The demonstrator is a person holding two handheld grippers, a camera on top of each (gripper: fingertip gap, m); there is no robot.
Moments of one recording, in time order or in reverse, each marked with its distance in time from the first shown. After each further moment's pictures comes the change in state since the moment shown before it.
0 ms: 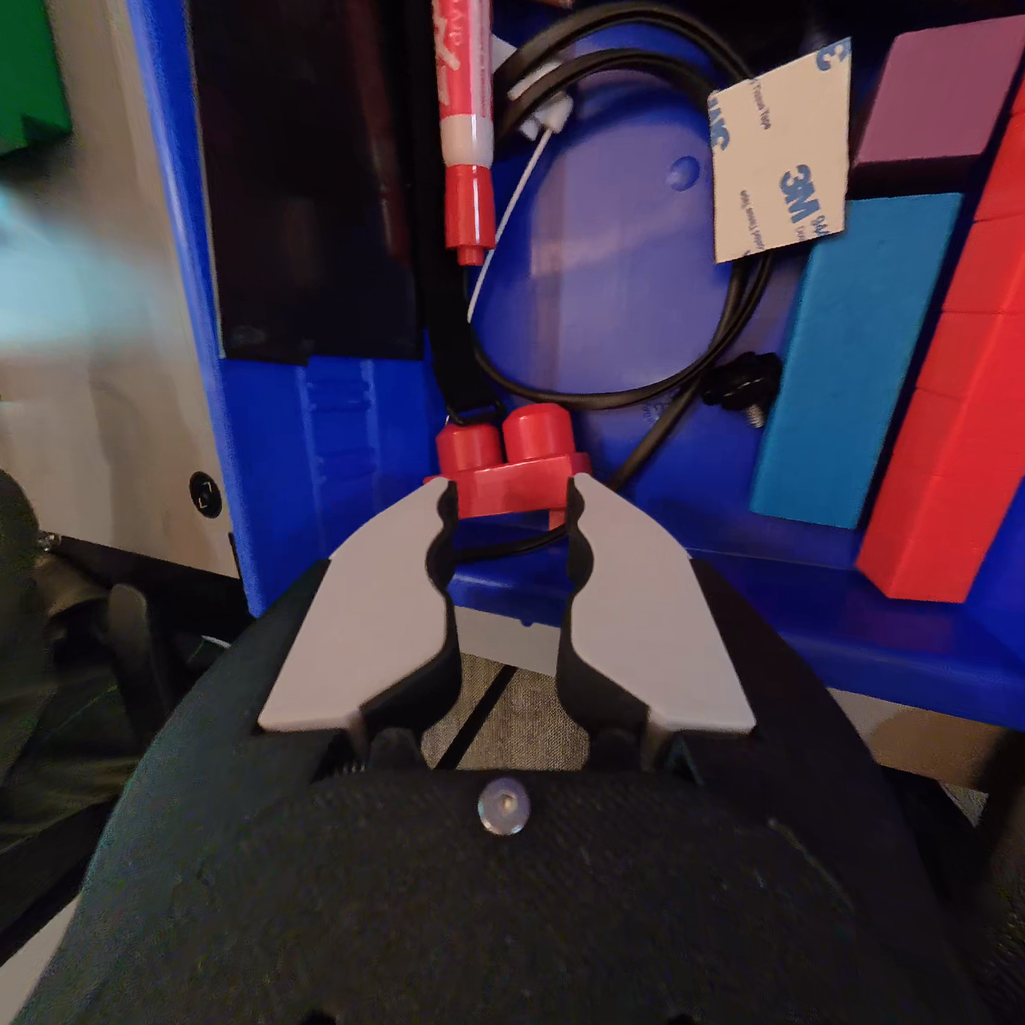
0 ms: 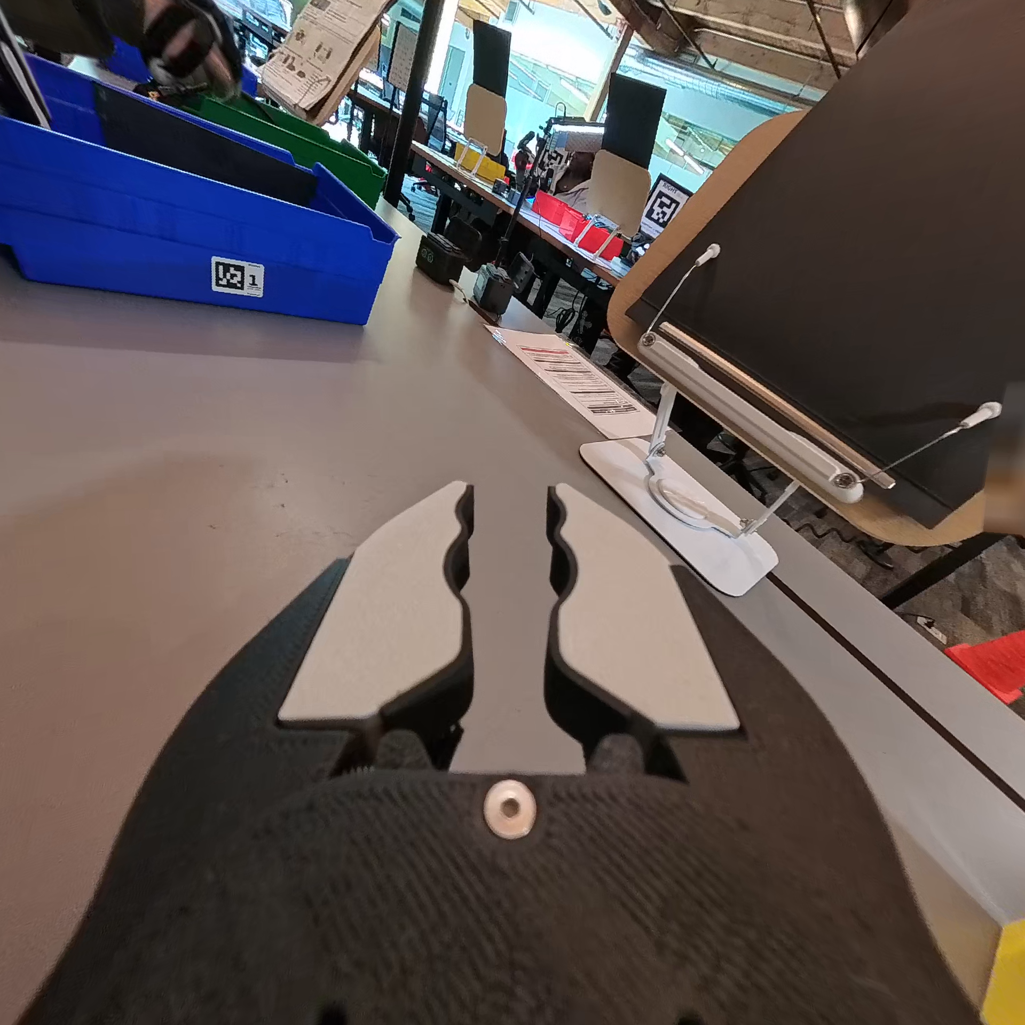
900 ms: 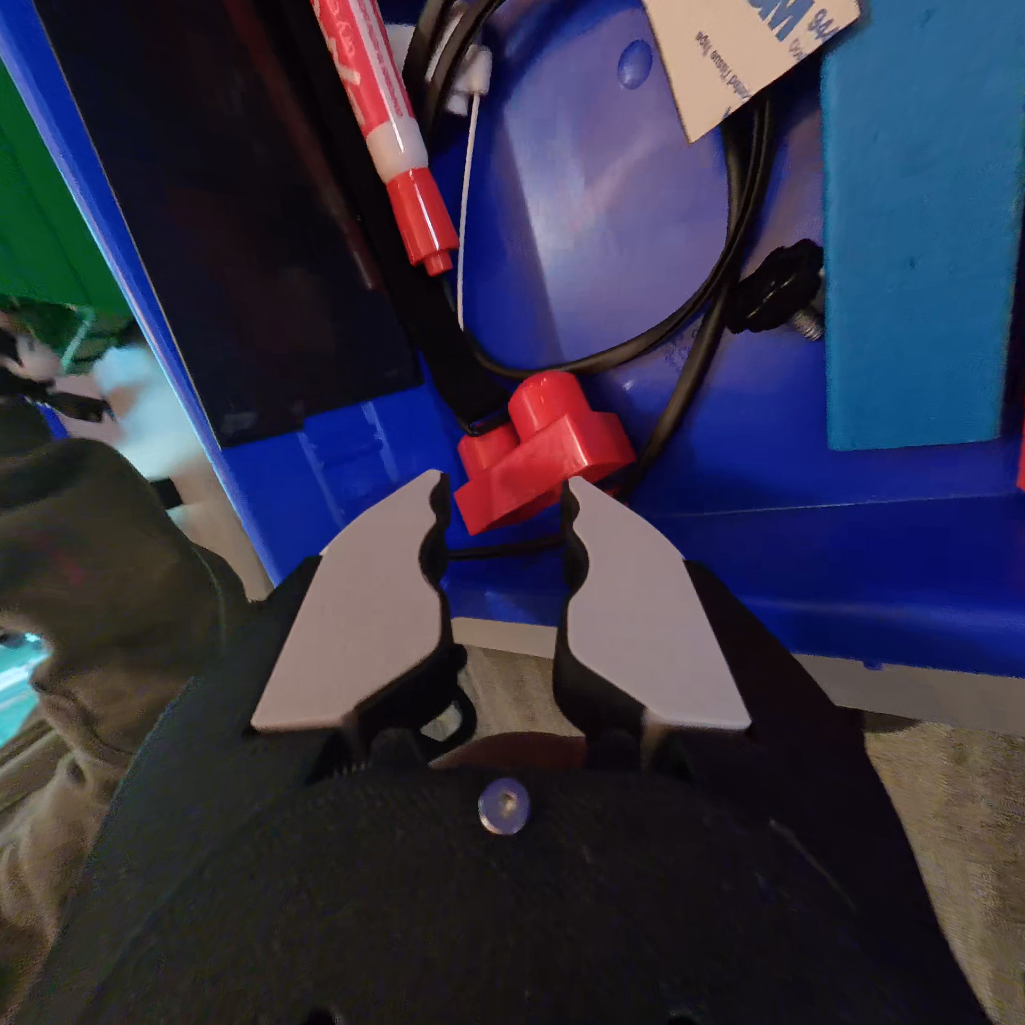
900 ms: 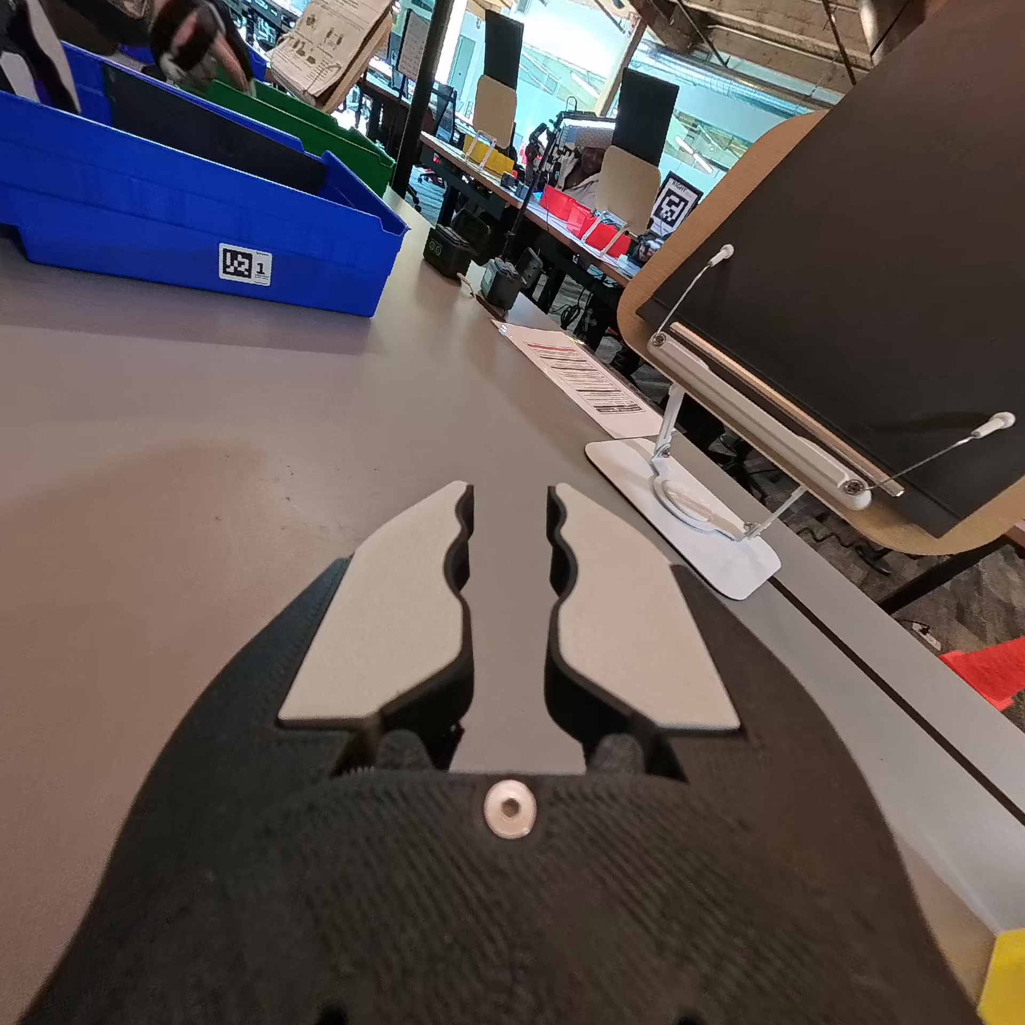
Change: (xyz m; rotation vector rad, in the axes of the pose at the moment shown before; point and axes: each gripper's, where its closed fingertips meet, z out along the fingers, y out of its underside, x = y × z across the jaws) left arm -0.006 0.003 0.011 -0.026 -0.114 0.353; right arm -0.005 0.001 0.002 -0.009 -0.012 -0.023
